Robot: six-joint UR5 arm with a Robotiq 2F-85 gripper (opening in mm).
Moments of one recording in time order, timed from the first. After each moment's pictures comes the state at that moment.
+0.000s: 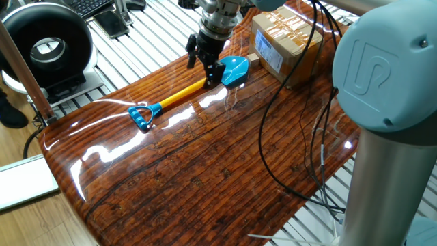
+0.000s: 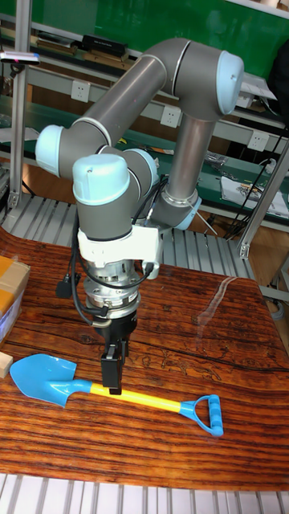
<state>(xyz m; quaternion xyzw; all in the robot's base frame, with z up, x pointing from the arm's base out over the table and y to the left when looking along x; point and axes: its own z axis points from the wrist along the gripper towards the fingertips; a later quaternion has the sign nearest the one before) 0.656 -0.005 0.045 -0.66 0.74 0.05 0.13</state>
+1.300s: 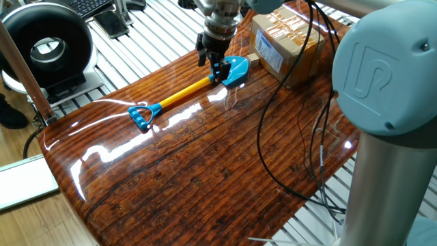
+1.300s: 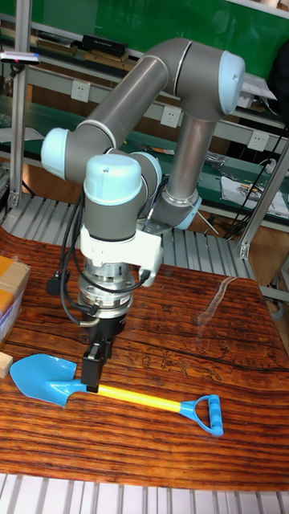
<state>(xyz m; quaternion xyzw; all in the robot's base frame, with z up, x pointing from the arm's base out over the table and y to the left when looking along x) 0.655 -0.039 0.039 -0.62 0.78 0.01 0.08</state>
